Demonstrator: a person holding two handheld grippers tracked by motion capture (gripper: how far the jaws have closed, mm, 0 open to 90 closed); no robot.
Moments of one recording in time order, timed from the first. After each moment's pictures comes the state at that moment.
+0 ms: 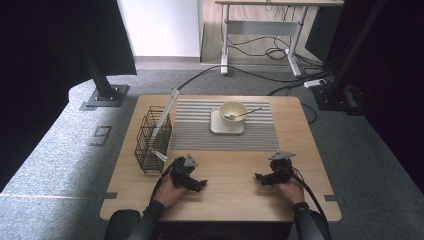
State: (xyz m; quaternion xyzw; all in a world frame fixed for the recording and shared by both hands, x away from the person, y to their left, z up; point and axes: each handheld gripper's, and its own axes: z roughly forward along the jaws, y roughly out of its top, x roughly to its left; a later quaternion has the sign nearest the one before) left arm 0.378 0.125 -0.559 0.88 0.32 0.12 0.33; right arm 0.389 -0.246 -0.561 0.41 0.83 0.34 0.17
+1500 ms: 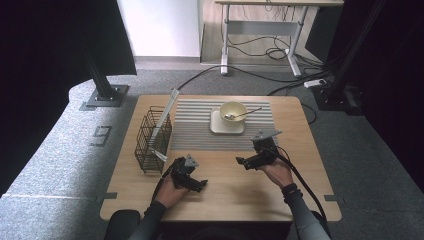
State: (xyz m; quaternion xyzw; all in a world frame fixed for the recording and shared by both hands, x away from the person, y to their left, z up) left arm 0.377 0.123 -0.558 0.88 0.33 0.12 0.33; right arm 0.402 -0.178 -0.463 0.33 0.84 0.40 0.15
